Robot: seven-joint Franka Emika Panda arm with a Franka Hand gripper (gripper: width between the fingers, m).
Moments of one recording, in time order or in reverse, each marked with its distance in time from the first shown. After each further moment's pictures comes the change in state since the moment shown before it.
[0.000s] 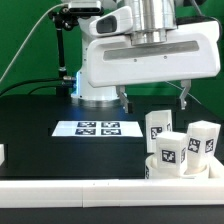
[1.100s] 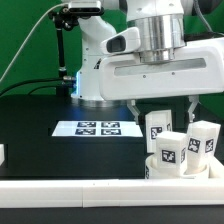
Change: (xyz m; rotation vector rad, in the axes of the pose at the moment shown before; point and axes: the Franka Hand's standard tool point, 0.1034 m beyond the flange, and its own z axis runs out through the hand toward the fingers) arm -0.022 -0.011 0.022 0.010 -0.071 0.129
